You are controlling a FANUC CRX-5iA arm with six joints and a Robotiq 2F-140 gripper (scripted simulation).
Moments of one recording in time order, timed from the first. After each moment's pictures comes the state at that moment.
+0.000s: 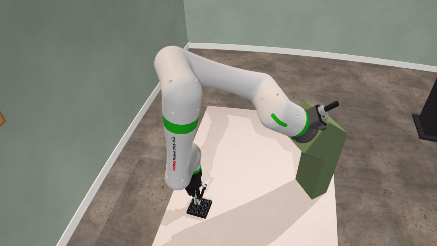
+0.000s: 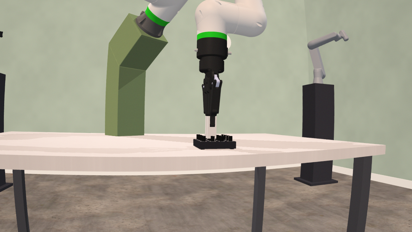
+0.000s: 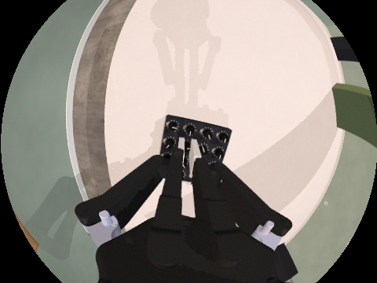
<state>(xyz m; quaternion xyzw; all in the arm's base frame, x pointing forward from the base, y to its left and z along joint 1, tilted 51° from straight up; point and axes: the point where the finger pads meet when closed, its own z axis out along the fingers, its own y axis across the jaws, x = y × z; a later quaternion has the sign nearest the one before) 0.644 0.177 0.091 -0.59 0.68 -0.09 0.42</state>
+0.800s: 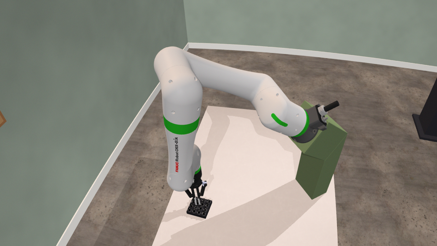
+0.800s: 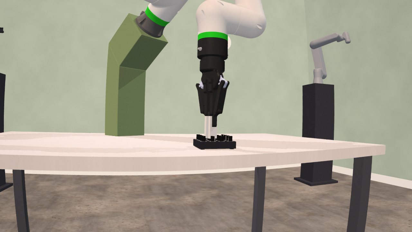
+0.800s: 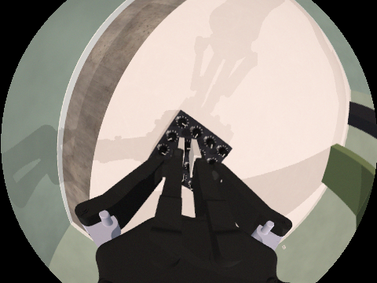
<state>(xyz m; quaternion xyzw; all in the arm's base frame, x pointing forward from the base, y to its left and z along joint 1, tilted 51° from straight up) 0.644 0.177 0.091 -0.72 0.55 -0.17 0.39</state>
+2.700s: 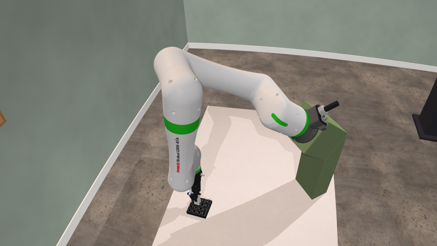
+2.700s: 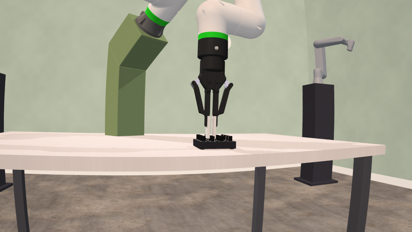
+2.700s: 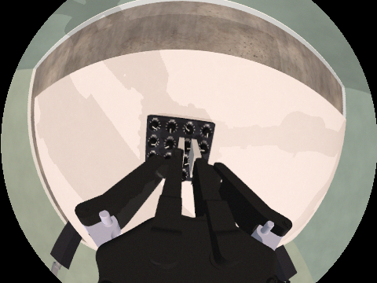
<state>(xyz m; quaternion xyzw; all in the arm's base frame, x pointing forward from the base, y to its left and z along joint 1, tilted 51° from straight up) 0.644 0.177 0.091 -0.90 0.10 -0.35 0.24</state>
